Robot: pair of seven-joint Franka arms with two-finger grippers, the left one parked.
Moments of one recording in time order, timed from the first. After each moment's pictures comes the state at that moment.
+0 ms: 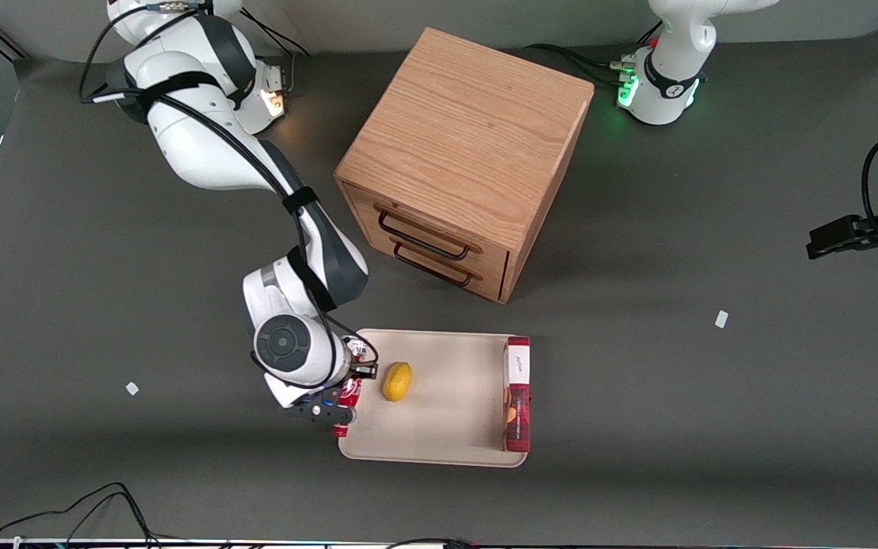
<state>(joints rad) 0.41 0.99 0.04 -0.99 -0.01 1.94 0.58</state>
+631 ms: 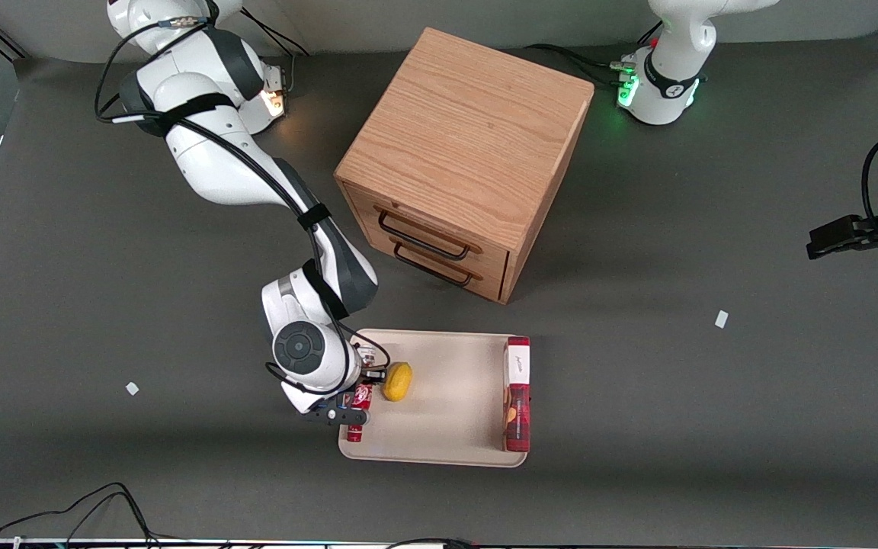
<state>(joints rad) 0.41 1.06 0.03 -1.00 -0.01 2.05 0.54</state>
